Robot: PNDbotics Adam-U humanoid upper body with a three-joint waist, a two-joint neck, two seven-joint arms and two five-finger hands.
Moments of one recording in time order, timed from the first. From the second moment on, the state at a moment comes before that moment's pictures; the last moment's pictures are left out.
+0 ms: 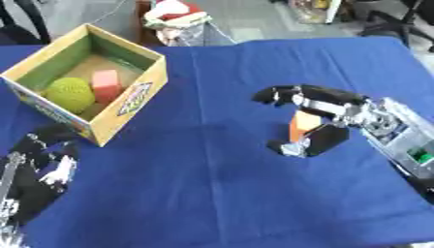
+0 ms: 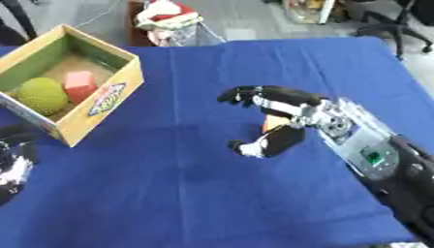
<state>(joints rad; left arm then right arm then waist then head) -0.16 0.20 -0.06 -1.77 -0.11 -0.08 -0.04 -0.52 -0.69 0.37 -1.60 0.37 -0.18 0.45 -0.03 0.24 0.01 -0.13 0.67</state>
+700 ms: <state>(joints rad) -0.16 0.20 -0.06 -1.77 -0.11 -0.08 -0.04 -0.48 -0.68 0.31 -1.49 0.54 -0.22 0.37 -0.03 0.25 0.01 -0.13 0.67</state>
